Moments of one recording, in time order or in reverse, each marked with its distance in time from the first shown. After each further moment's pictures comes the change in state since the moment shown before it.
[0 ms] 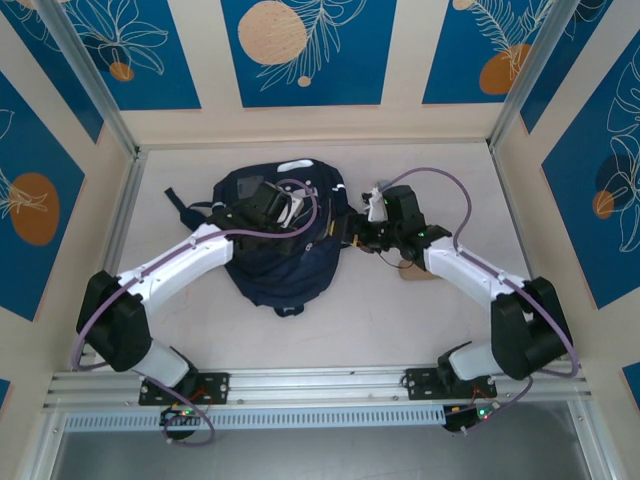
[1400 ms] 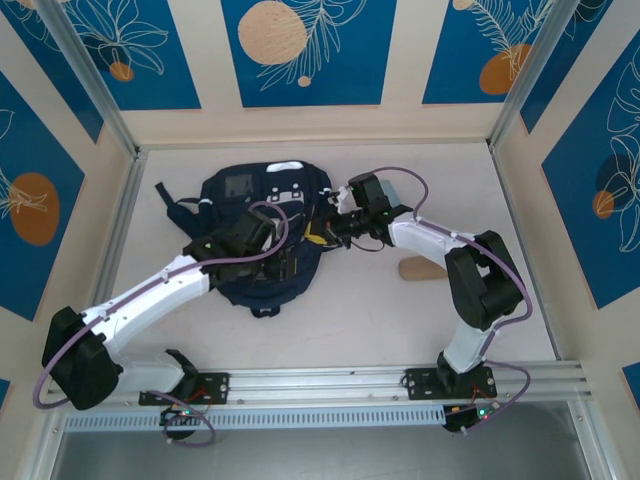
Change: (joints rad) left arm -0.063 -0.239 -0.221 -0.035 0.119 -0.452; right arm 0.074 0.320 0.232 0.024 -0.205 0.240
